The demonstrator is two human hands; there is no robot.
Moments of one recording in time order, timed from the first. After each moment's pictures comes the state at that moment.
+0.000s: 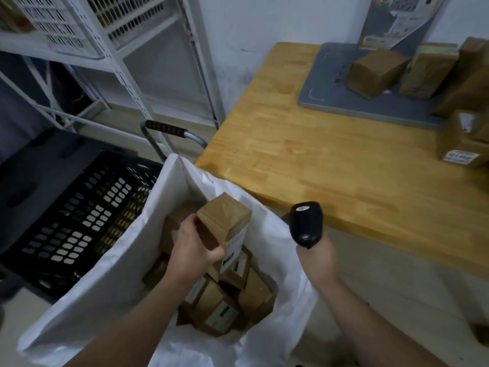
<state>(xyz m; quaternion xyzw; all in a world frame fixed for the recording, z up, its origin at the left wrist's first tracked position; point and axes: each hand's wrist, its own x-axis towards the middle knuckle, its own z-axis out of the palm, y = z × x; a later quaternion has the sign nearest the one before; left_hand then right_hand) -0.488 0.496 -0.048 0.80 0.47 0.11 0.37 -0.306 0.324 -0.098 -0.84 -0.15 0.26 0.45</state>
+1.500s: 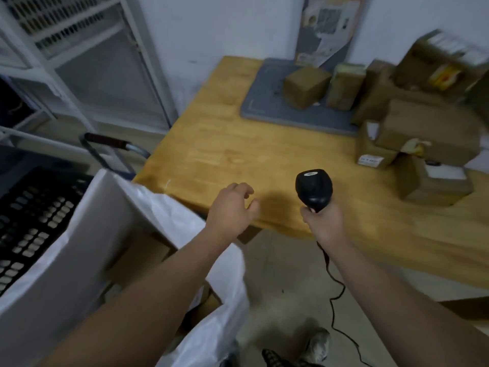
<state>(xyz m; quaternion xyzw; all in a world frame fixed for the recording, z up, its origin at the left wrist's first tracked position) -0.290 0.406 -0.003 0.91 0.27 0.10 0.29 -0.168 0.243 -0.034 -0.85 -0.12 0.17 0.48</state>
